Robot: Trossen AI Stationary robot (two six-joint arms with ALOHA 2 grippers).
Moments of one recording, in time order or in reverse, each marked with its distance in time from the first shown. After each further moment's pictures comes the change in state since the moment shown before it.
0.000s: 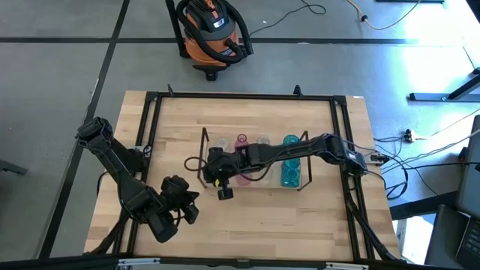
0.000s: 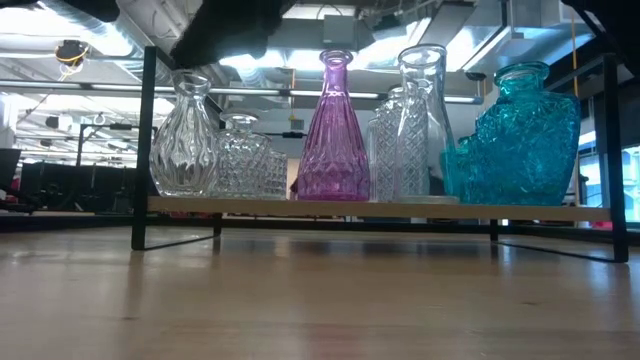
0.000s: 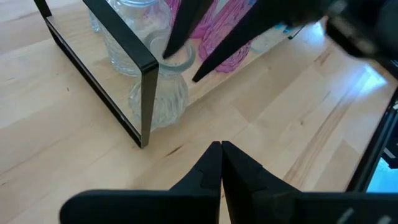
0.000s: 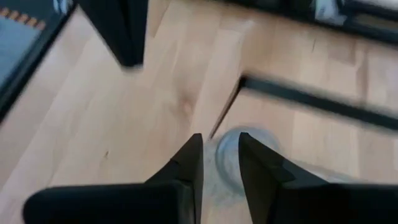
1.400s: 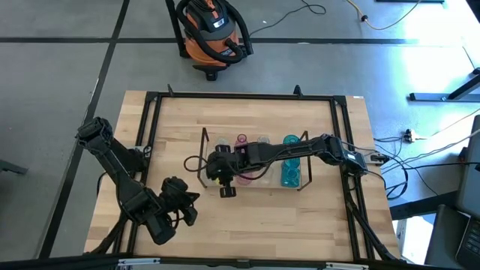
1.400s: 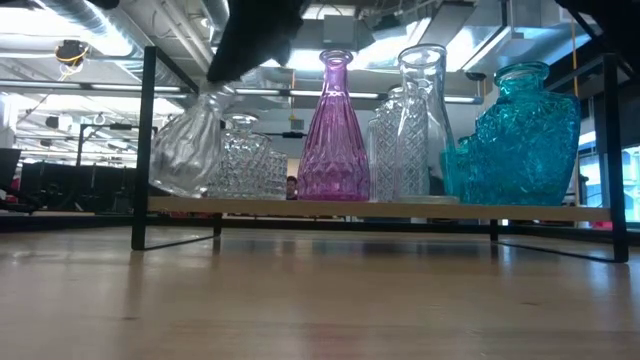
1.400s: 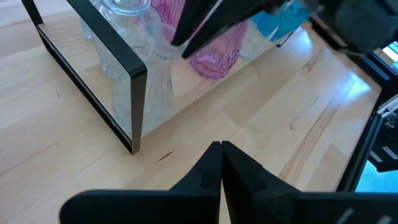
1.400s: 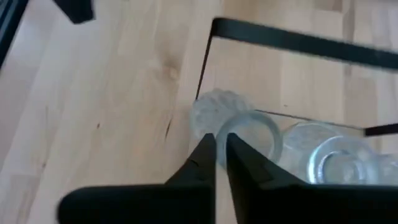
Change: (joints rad) left arm -0.022 0.001 0.000 0.022 -0.045 0.000; right arm 0.007 0.029 0.100 -0.231 0.082 0.103
